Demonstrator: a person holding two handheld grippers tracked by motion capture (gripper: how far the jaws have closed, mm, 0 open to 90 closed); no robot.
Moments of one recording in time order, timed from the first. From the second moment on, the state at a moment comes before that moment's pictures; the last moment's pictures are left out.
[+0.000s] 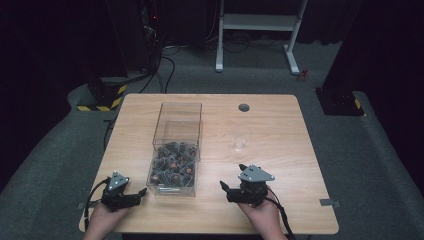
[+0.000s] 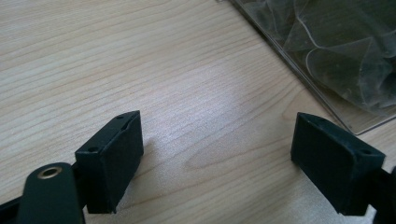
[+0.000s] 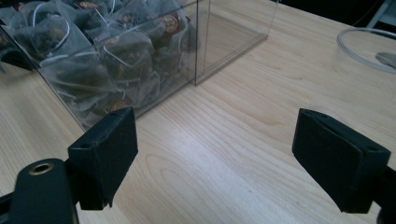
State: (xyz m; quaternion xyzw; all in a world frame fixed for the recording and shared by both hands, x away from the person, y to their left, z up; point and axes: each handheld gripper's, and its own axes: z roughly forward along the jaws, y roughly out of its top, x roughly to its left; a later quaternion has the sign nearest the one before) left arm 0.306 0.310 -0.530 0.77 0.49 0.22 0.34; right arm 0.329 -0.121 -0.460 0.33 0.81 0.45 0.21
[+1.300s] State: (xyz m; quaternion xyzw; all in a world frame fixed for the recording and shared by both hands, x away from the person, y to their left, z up) left arm 0.306 0.310 -0.530 0.77 0.49 0.21 0.34; right arm 0.342 -0.062 -0.430 0.28 0.81 0.49 0.16
